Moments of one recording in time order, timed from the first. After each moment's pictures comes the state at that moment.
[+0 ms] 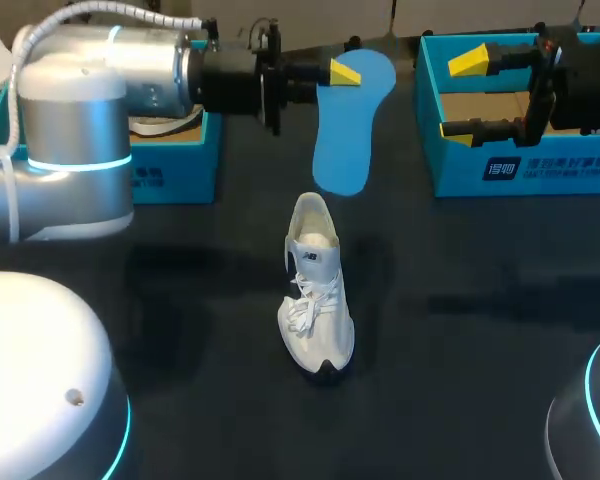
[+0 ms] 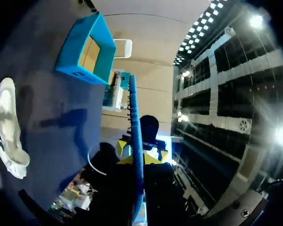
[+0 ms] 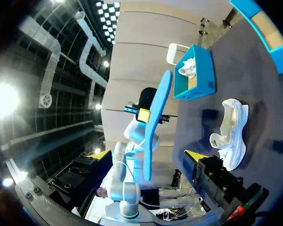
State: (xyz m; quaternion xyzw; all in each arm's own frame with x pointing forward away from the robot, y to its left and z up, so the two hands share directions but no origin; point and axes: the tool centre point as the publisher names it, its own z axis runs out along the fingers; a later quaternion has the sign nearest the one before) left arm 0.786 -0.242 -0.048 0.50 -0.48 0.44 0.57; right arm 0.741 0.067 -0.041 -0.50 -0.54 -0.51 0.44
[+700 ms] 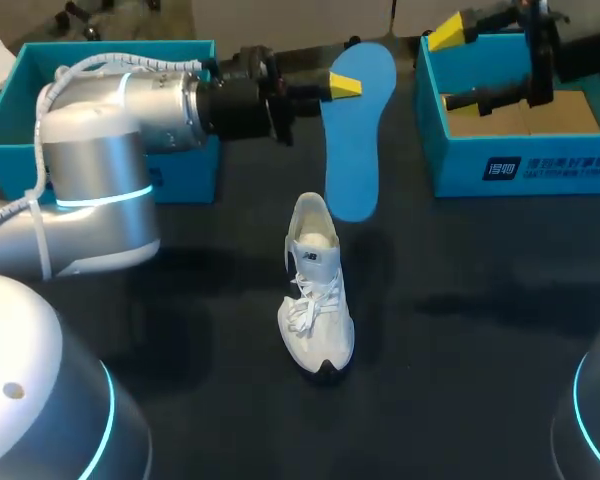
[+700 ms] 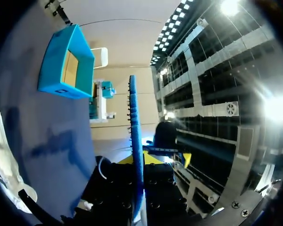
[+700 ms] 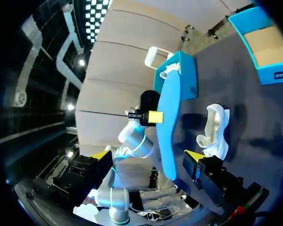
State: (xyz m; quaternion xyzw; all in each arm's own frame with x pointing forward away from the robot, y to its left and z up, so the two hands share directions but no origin) left arm 0.798 -0.248 -0.070 0.44 -0.48 0.54 0.53; right arm 0.743 0.085 -0.004 -0.58 -0.60 -0.43 0.35
